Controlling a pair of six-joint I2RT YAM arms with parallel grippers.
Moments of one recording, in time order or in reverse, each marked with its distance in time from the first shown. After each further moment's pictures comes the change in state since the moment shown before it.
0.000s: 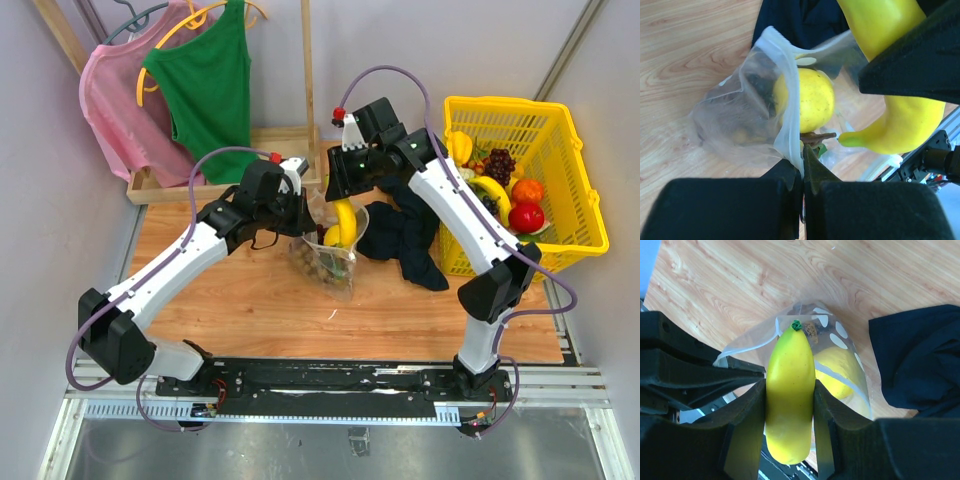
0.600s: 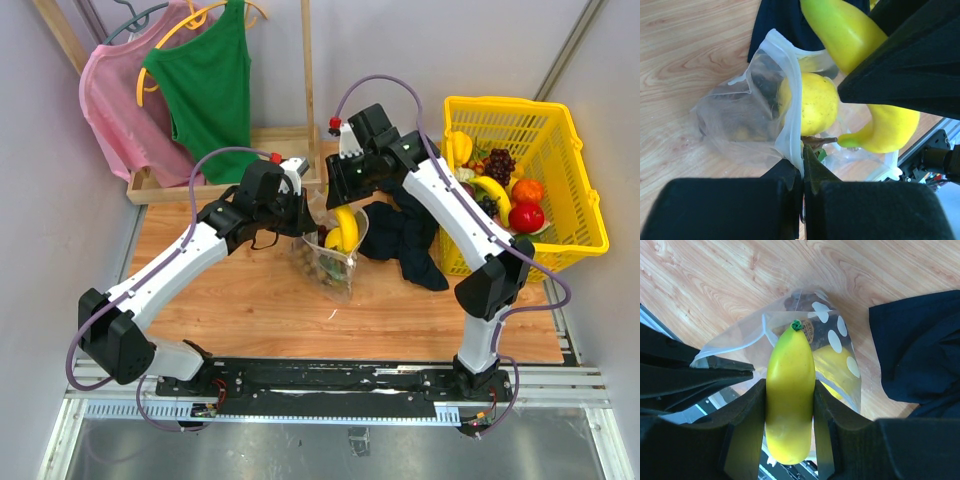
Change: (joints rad) left arm 0.000 0.000 -0.003 0.003 0.007 0.000; right arm 0.001 0.026 -0.013 -0.028 -0.004 -0.016
